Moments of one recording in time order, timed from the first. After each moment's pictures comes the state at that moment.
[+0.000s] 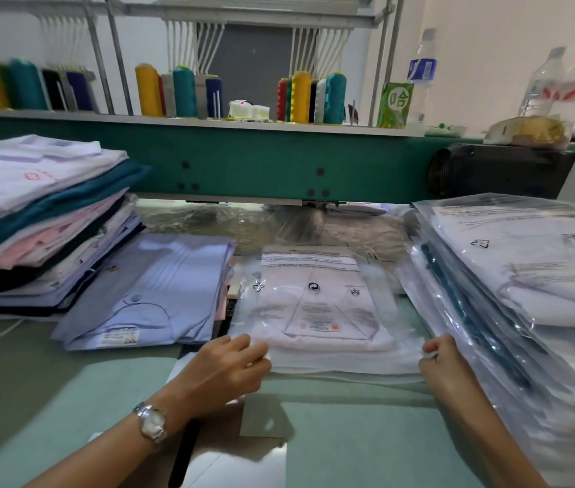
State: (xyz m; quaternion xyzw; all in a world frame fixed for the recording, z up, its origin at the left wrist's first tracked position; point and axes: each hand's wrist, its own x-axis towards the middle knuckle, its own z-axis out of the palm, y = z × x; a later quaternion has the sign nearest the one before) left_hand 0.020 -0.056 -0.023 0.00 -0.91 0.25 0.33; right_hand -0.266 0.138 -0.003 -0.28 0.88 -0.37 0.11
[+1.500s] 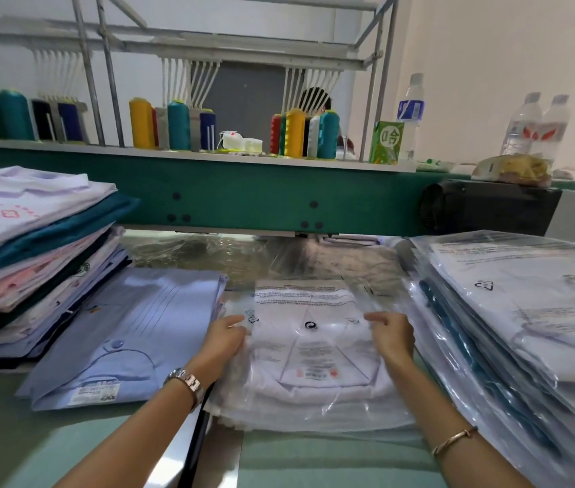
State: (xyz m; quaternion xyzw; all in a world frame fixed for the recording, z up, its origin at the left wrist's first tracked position) left_hand -0.055 -0.157 -0.001 0.47 -0.64 -0.51 0.34; right_hand -0.294 -0.007 0.019 -0.26 0.84 -0.48 0.04
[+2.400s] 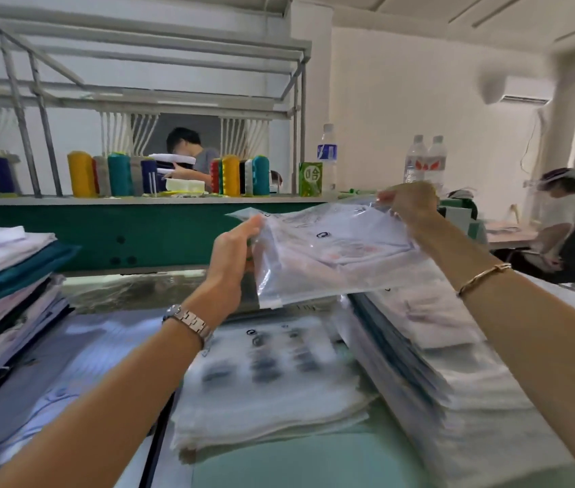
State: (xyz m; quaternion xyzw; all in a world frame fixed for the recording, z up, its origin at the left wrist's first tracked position) left_hand -0.097 -0.022 0.208 0.17 -0.59 -0.66 0.43; right_hand -0.367 0.094 0.278 -0.29 0.72 -0.63 -0.06
